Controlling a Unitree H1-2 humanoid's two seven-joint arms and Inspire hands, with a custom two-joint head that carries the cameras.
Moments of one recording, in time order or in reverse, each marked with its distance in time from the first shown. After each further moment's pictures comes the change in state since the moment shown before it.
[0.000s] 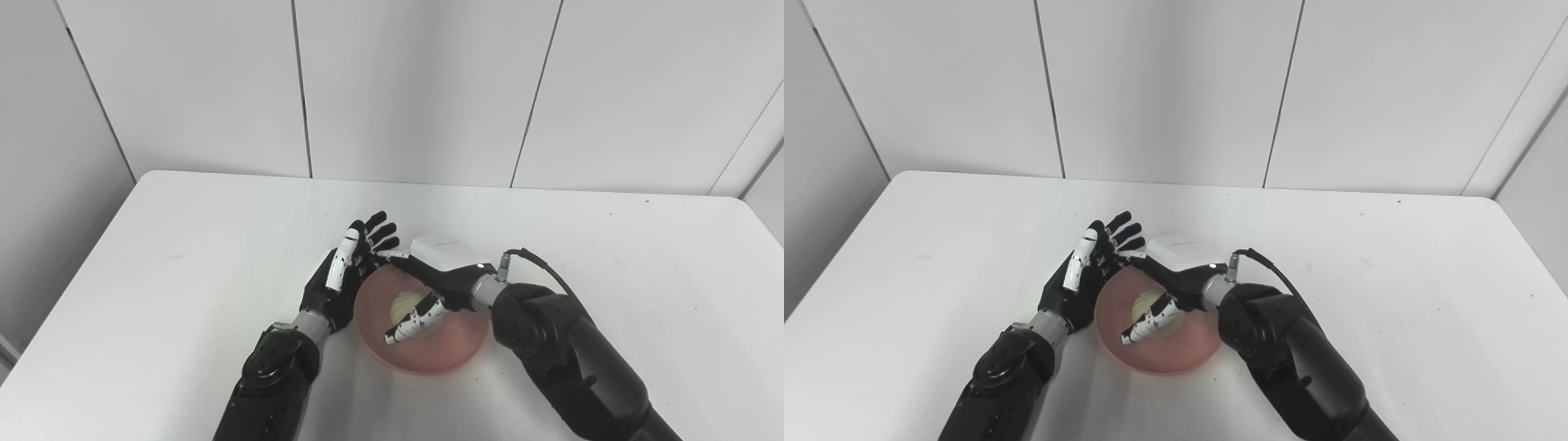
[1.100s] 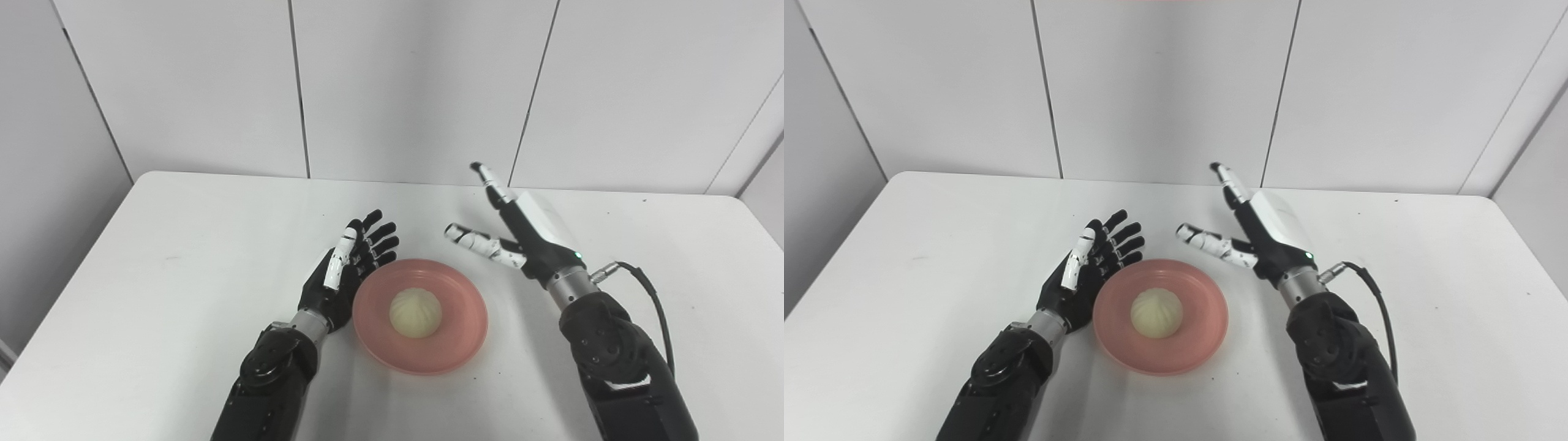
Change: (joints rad) left arm -0.003 0.010 0.011 0.010 -0.013 0.000 -0.012; right arm 0.174 0.063 -0.397 0.035 0.279 -0.200 -0.542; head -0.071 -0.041
